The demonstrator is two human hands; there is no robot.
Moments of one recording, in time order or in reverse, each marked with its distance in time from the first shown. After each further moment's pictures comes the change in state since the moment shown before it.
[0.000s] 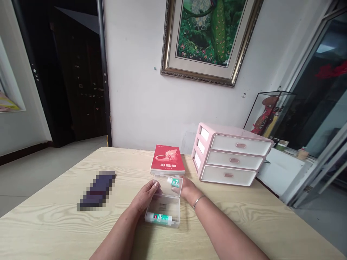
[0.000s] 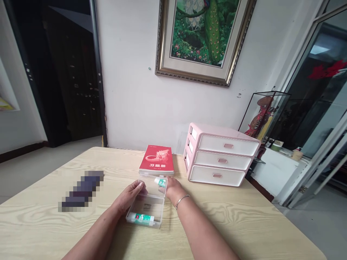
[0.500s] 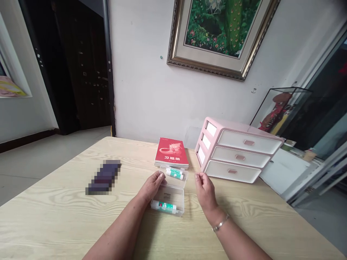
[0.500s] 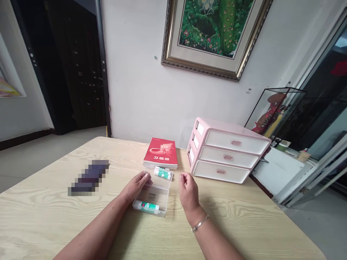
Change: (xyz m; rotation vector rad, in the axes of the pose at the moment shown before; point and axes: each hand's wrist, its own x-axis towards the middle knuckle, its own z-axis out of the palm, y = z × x) left_hand 0.002 -0.003 0.008 0.003 0.062 -0.001; right_hand -0.072 0.014 -0.022 0.293 0.523 -0.085
